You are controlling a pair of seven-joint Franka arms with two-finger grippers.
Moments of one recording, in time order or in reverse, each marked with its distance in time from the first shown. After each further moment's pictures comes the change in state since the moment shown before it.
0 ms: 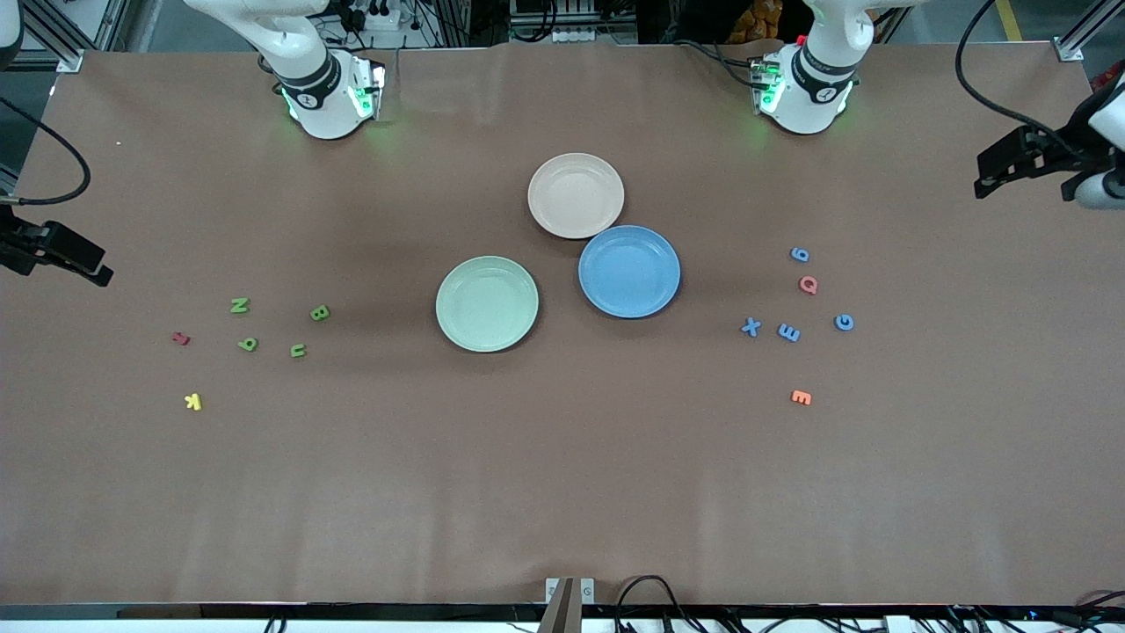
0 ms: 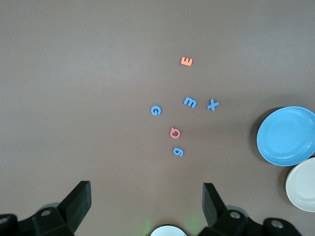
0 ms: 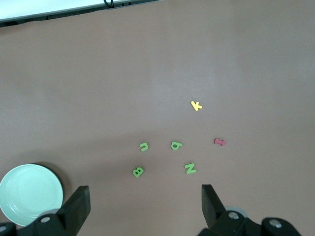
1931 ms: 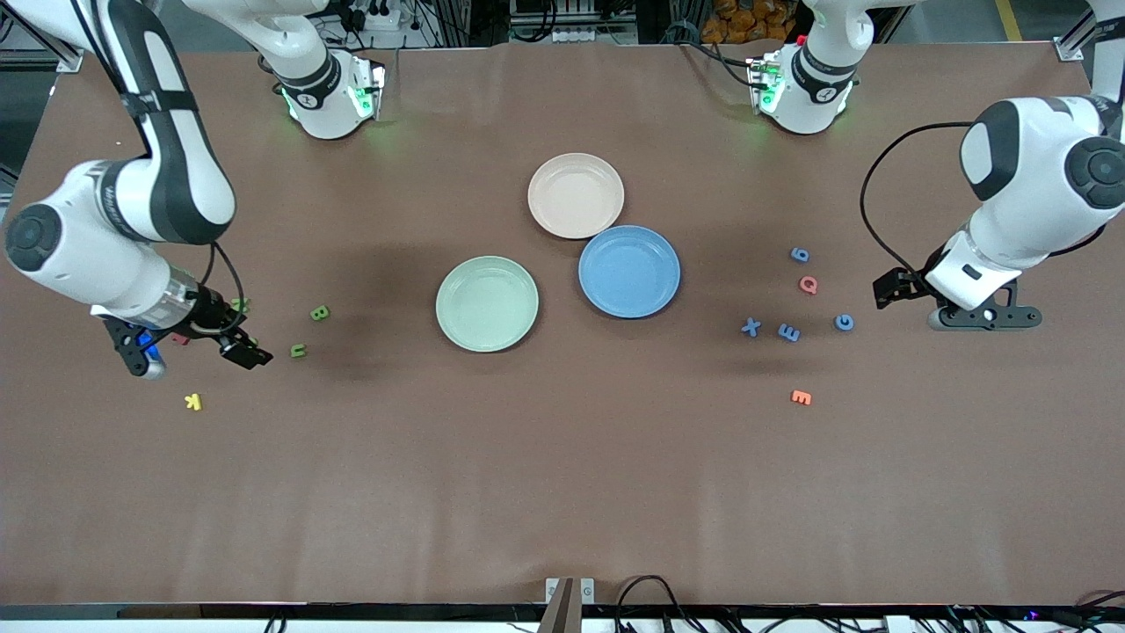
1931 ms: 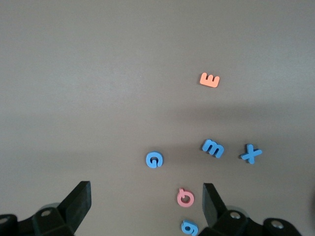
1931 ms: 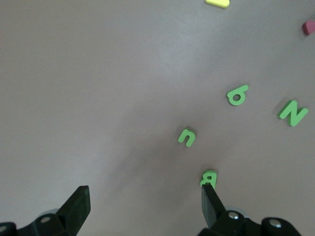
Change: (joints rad) left arm 0.040 0.085 -0.002 -0.608 0.000 0.779 -0.020; right arm 0.042 0.149 0.013 -0.542 0.172 0.629 0.662
